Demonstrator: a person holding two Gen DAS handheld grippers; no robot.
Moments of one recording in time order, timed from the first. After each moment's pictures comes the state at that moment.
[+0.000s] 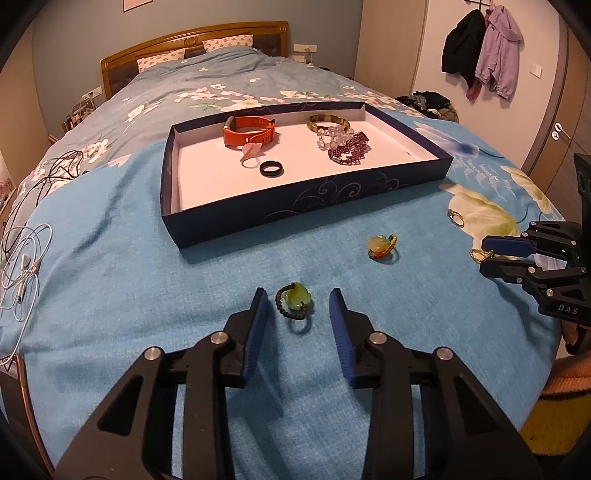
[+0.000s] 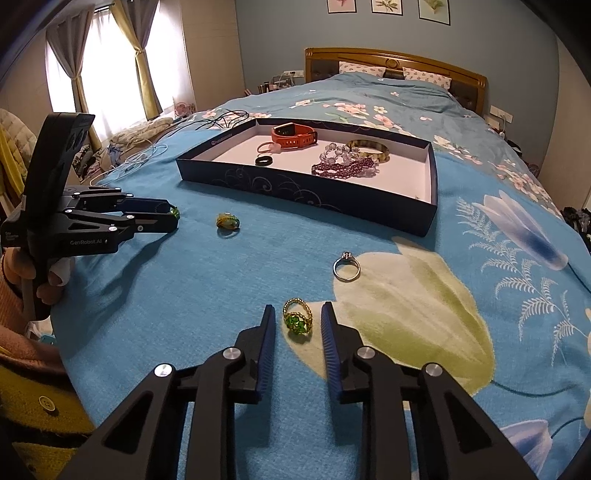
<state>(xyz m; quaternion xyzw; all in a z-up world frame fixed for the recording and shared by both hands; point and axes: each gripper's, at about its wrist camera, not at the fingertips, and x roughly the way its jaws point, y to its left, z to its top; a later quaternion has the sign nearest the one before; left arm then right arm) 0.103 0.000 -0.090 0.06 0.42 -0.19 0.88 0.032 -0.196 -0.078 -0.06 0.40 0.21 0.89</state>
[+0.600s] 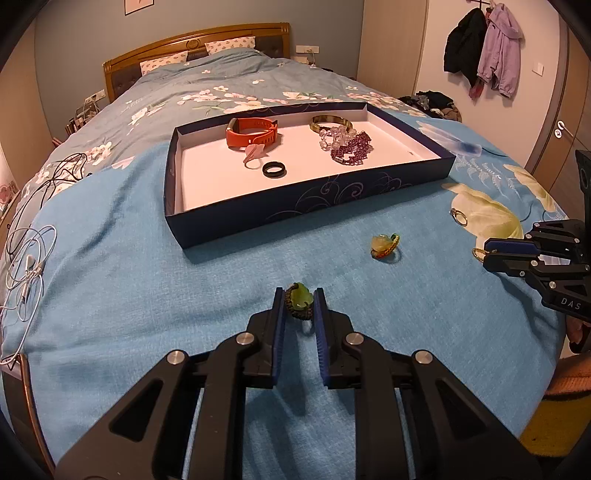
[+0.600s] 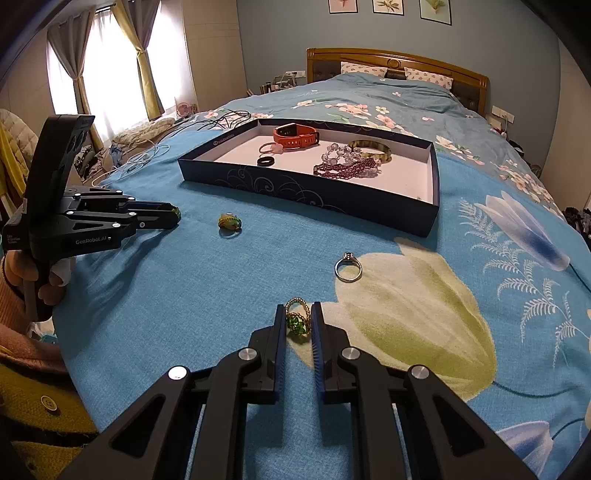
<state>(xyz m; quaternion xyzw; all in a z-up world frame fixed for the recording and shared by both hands) 0.101 0.001 -0.090 0.07 0.42 -0.19 0.89 0.030 -0.194 -0.077 -0.06 0.40 0.21 0.89</state>
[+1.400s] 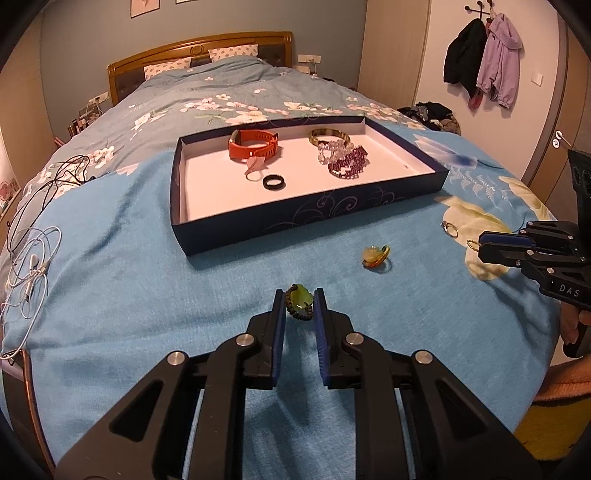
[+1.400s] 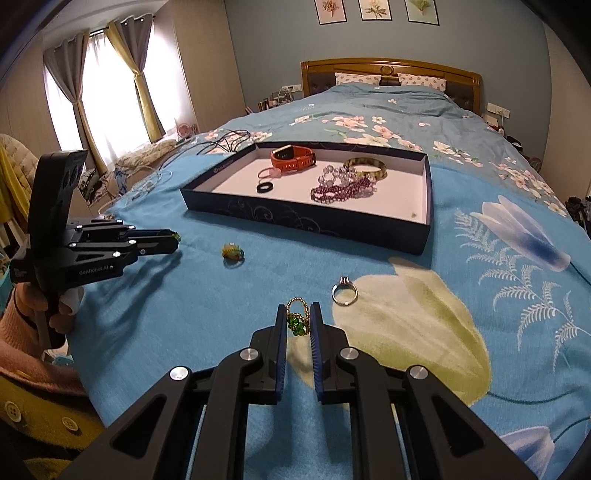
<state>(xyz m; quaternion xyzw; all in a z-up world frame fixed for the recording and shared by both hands) 0.092 0.001 -0.078 0.06 0.40 -0.19 0.90 0.037 -0.203 -0.062 -0.02 0.38 0.22 0.90</state>
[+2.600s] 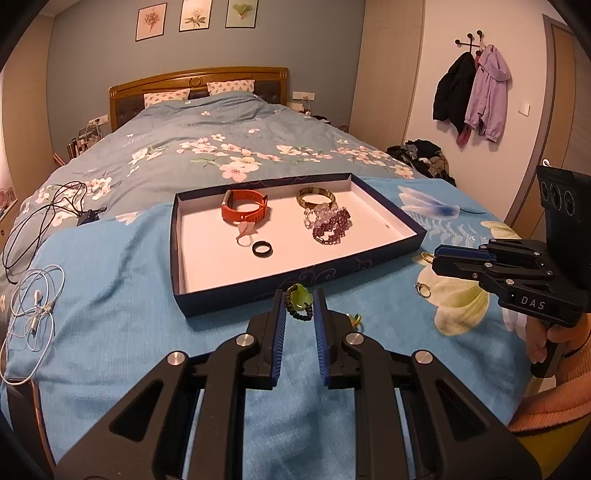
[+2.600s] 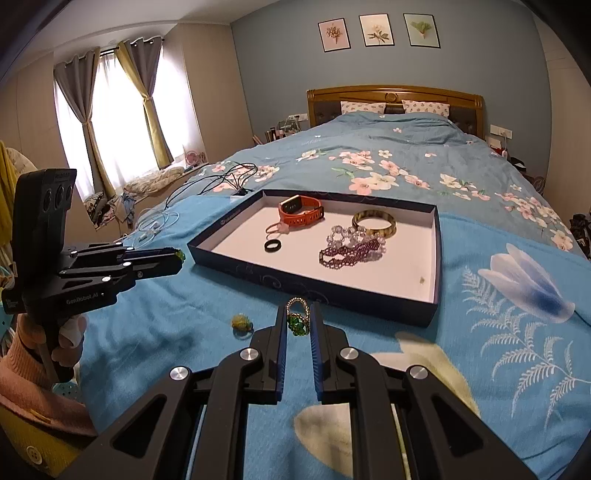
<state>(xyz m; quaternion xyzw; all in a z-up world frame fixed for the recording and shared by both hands) 0.092 -0.002 -0.035 0.02 0.33 -0.21 0.92 0.062 -0.194 -0.032 0.00 0.33 0.23 0.92</state>
